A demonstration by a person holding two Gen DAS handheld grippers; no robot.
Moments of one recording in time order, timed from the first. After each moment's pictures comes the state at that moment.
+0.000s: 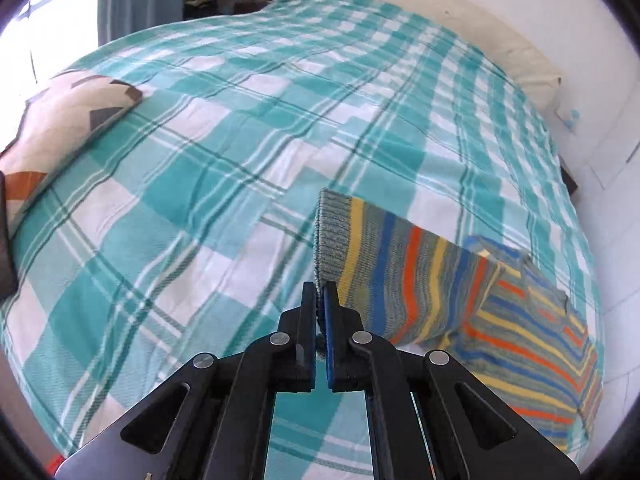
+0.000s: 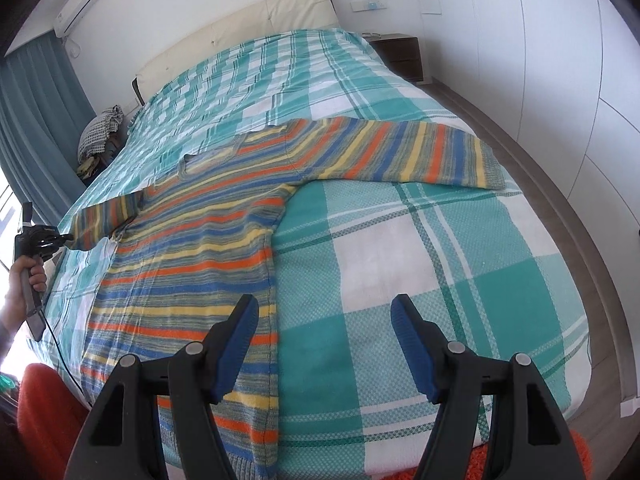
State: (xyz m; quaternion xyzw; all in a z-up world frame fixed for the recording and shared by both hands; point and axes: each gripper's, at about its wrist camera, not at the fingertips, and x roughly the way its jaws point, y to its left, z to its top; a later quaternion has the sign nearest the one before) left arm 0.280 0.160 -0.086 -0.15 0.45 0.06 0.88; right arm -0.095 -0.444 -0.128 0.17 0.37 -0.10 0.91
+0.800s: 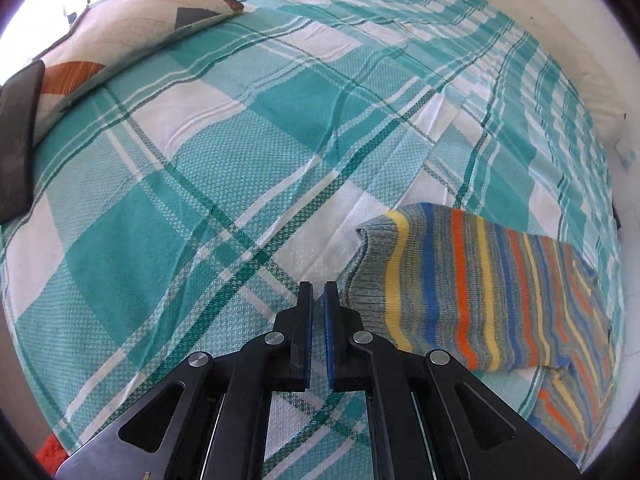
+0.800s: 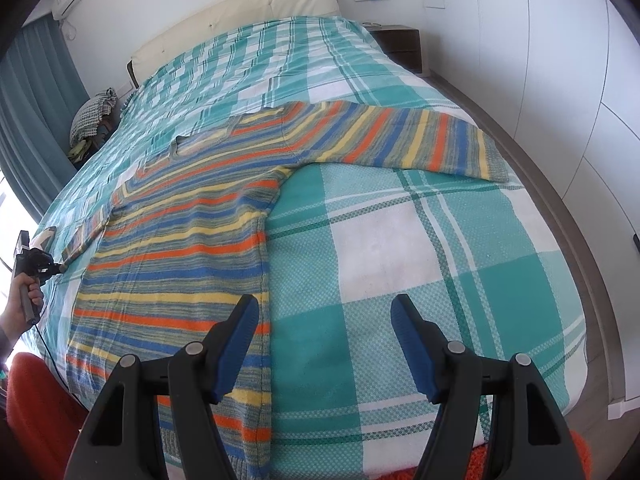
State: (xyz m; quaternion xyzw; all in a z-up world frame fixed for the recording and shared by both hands) left arm 0.250 0.230 -0.155 -0.22 0.50 0.10 0.83; right arm -0.084 -0.440 -0.138 0.15 0.40 -0.10 0.90
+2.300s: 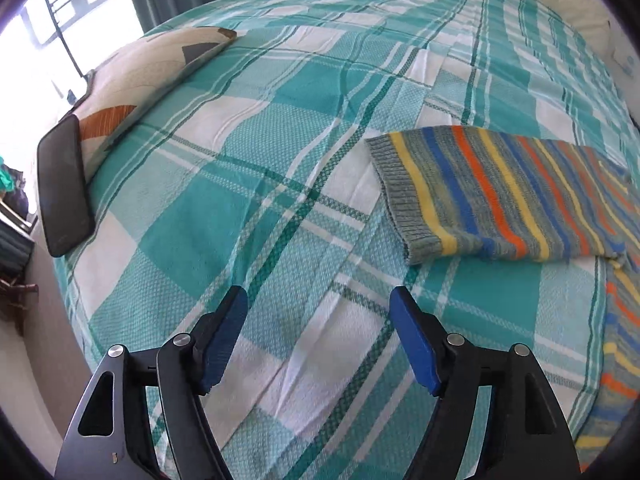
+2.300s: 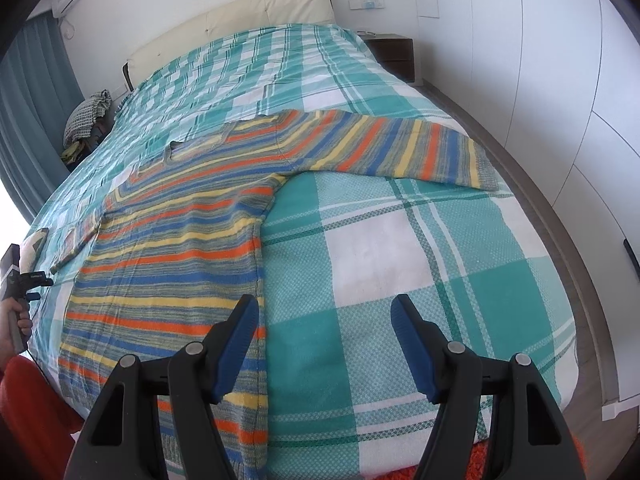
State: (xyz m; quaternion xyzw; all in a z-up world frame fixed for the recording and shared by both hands) left arm 0.186 0.204 -0.148 -0.04 0.51 0.12 0.85; right arm -0.088 -0.435 -0.134 0.14 0.38 -0.13 0.90
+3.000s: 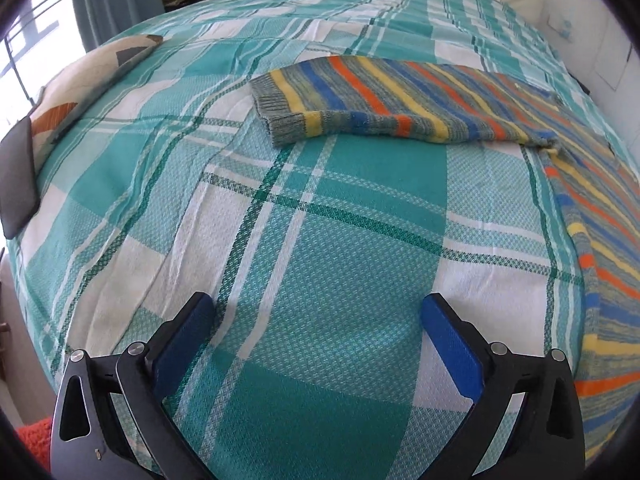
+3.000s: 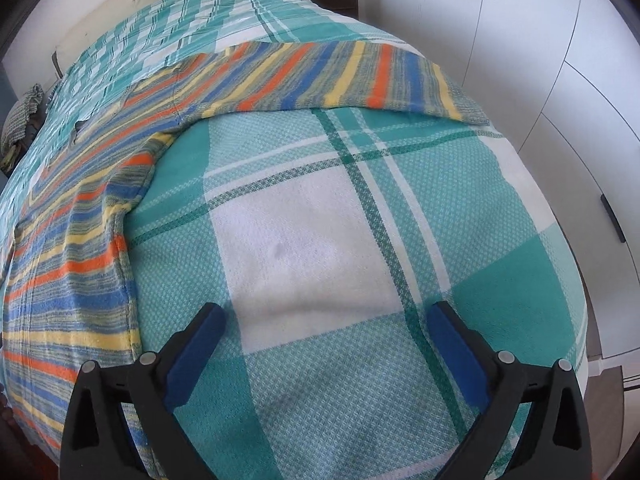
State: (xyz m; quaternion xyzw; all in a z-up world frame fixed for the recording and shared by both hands) left arm 0.144 0.151 -0.188 -0.02 0.50 0.03 0.87; right arm -0.032 -0.479 -0.203 0.16 0.47 -0.22 0.84
